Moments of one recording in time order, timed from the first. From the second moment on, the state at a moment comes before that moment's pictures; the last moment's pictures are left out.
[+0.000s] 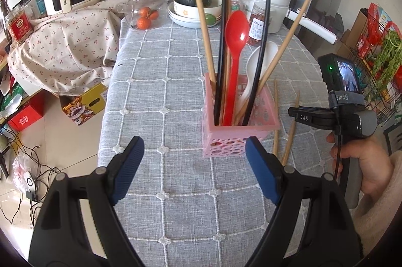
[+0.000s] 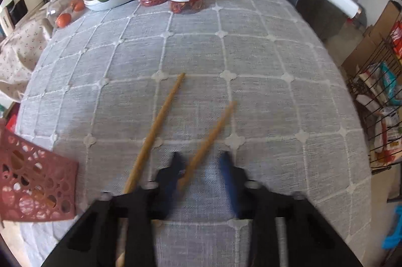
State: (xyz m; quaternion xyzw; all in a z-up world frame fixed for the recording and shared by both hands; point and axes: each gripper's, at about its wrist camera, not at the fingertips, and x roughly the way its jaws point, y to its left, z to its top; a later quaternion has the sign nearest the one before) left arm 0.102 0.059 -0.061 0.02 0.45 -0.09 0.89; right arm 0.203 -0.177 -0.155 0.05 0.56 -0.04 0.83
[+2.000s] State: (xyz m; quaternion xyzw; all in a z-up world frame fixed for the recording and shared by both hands) left arm 0.158 -0.133 -0.105 0.14 0.51 -0.19 0.83; right arm 0.129 -0.319 -0.092 0.19 0.51 0.00 0.84
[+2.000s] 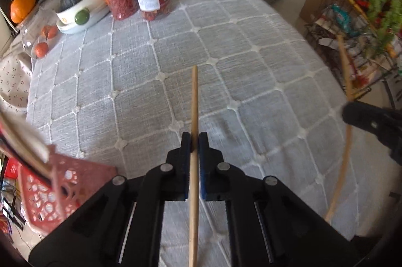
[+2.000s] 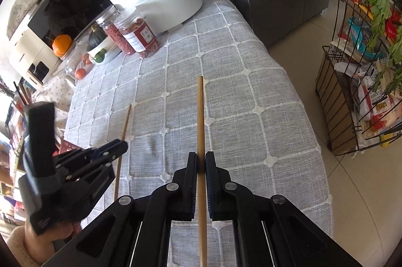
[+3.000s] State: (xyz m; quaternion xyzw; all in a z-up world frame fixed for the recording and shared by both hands) left arm 0.063 0.018 0.052 -0.03 0.28 -0.23 0.93; right arm 0.090 -0.224 0.017 0.09 0.38 0.07 0.92
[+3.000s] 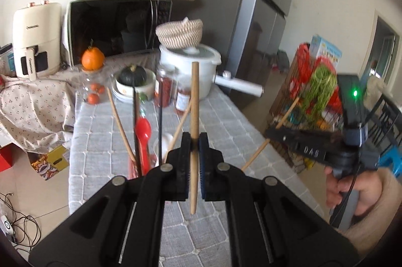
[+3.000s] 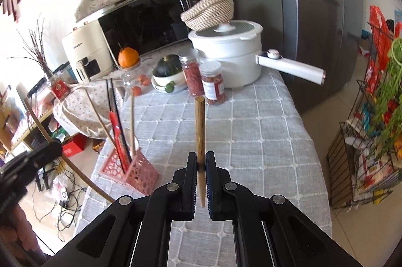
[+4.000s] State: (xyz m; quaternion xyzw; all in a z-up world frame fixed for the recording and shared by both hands) left arm 0.112 0.053 0.010 -0.06 0.27 -0.14 0.95; right arm 0.084 -0.173 0.049 0.09 0.31 0.14 0.93
